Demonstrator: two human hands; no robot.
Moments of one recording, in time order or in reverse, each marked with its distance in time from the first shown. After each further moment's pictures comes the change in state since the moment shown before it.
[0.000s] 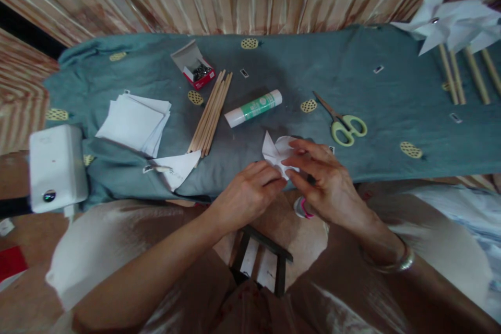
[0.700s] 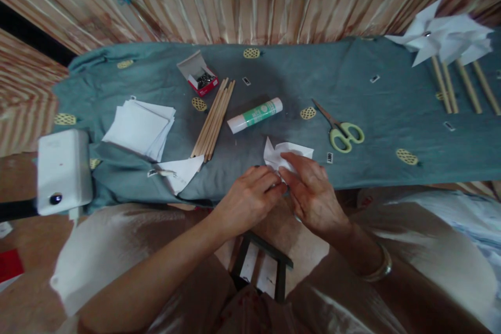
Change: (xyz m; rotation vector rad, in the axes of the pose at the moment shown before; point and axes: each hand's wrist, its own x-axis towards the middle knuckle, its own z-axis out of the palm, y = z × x) left_hand -0.001 0.001 0.000 0.136 0.033 0.021; right_hand -0.014 -0.010 0.020 -0.121 0.006 -0.091
